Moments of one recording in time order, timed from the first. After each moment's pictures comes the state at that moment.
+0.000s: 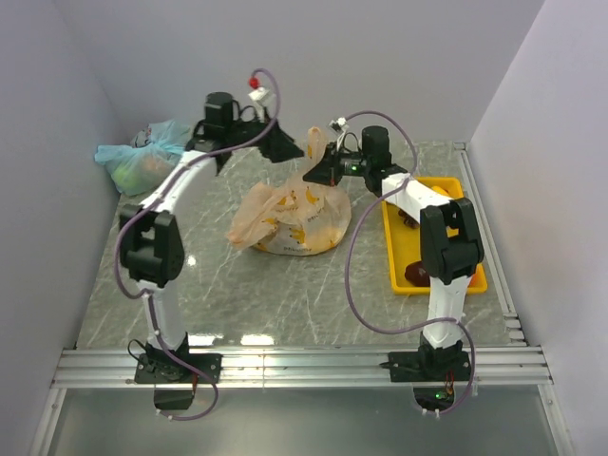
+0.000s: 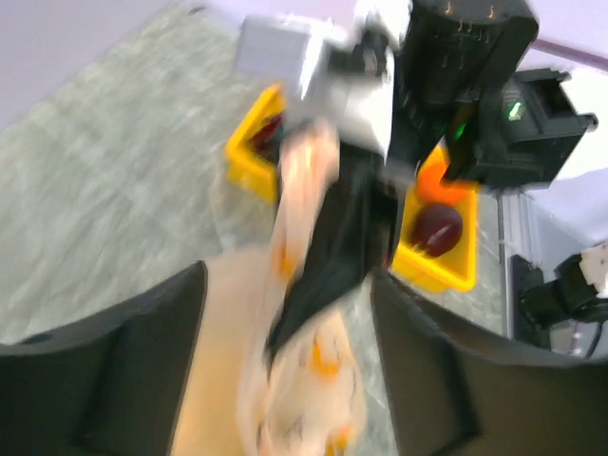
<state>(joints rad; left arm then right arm) -0.30 2.00 1.82 -0.02 1.00 -0.20 0.31 1.98 1.45 0.25 -0.99 0.24</state>
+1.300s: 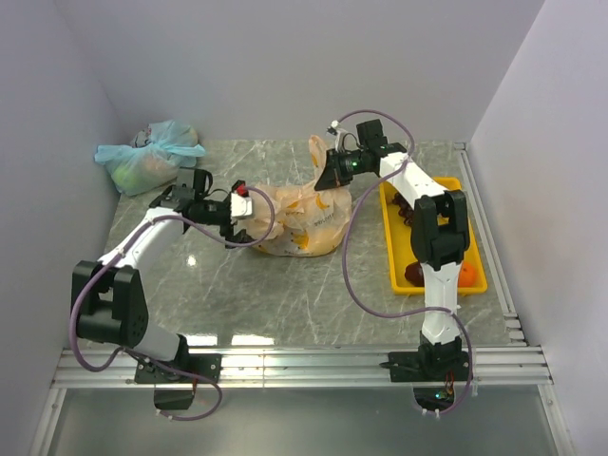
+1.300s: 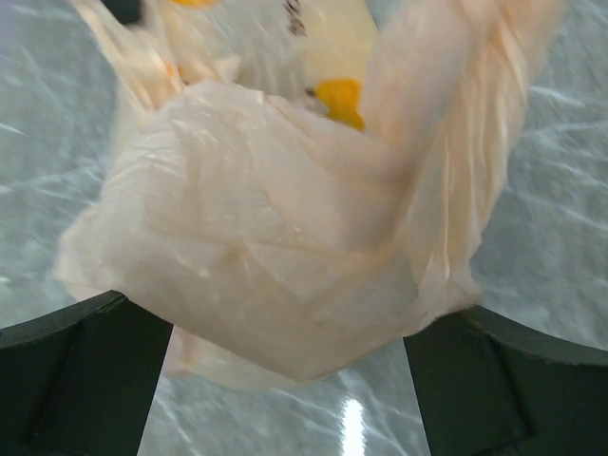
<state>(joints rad) -0.16 1.48 1.06 -0.54 0.96 1.17 0.27 2.17 1.84 -0.54 -0.88 0.01</state>
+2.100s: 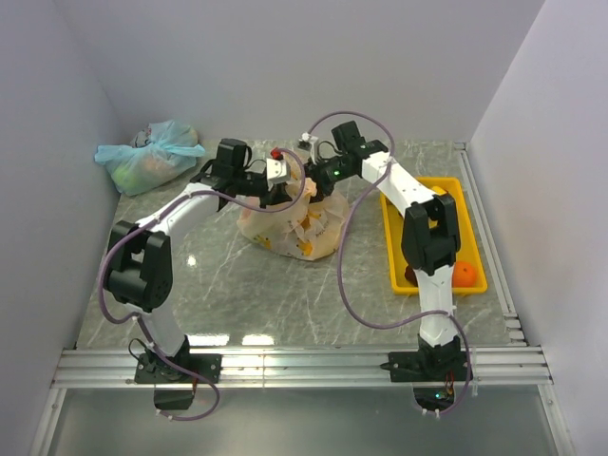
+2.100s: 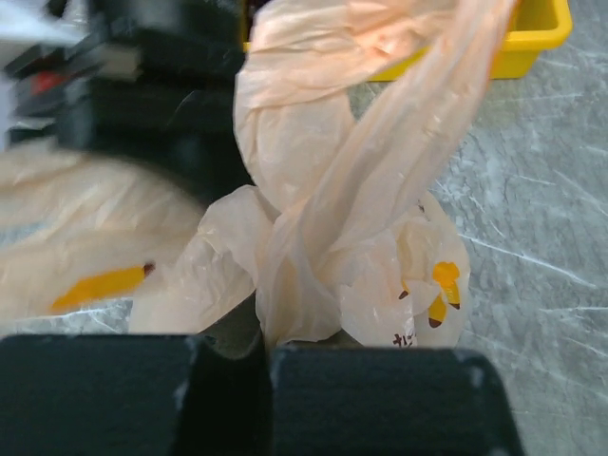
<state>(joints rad) -0.36 1.75 1.33 -0.18 1.01 0.70 0.40 2.16 1.93 -0.75 -0.88 -0.31</state>
